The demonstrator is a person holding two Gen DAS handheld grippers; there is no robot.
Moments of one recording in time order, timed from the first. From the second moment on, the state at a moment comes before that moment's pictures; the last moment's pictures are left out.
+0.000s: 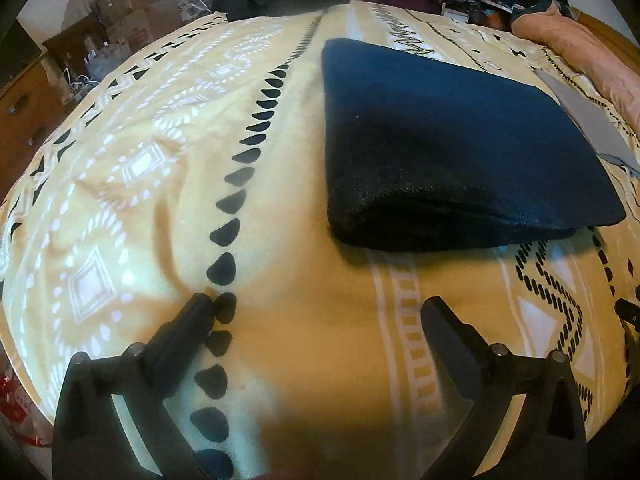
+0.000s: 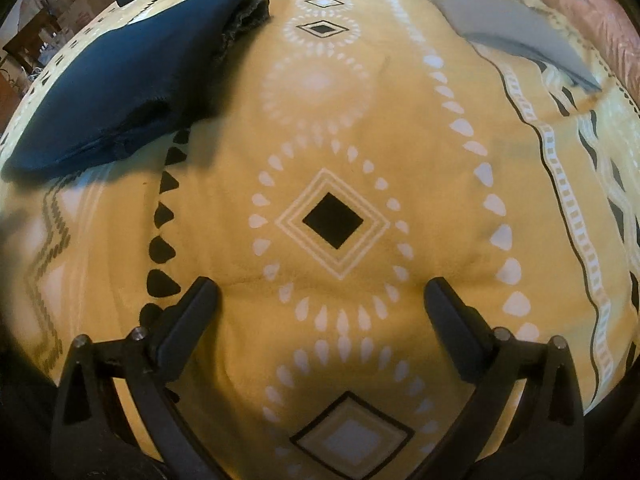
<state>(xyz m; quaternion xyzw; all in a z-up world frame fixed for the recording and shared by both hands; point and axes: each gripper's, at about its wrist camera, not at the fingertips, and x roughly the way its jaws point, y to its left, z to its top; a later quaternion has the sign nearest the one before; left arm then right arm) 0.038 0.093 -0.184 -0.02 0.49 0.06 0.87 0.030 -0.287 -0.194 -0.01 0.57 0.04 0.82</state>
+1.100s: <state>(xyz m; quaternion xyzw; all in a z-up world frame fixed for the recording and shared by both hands) 0.019 0.029 0.037 -0.01 0.31 0.05 0.95 0.010 -0.202 0.029 0.00 0.36 0.07 0.93</state>
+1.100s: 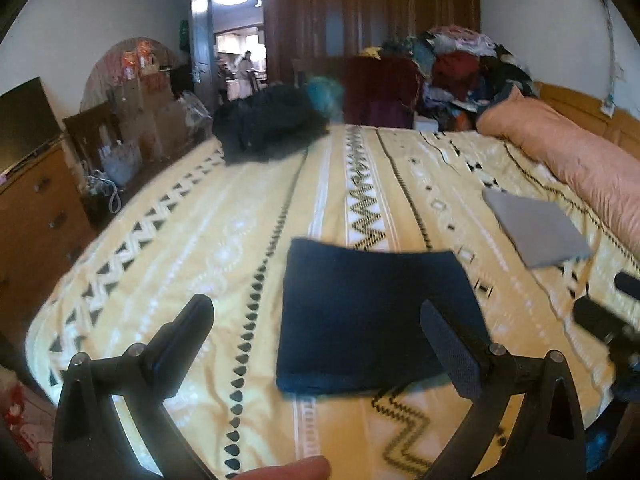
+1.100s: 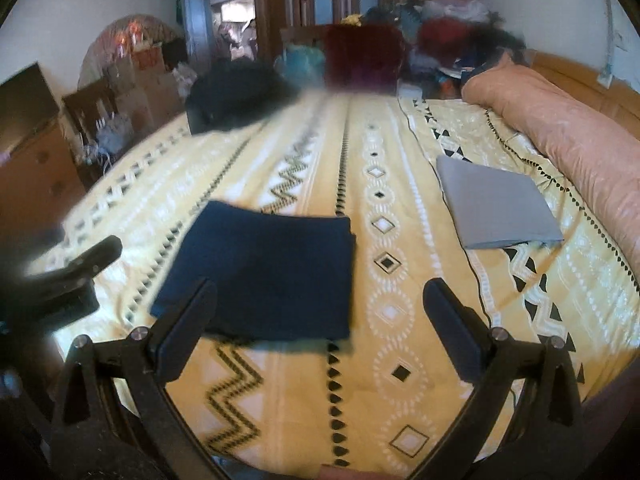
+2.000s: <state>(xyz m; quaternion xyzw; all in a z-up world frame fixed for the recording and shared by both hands) 0.002 0.028 0.073 -0.02 0.31 0.03 0.95 0.007 -0.179 0.054 0.03 0.38 0.07 0.92</state>
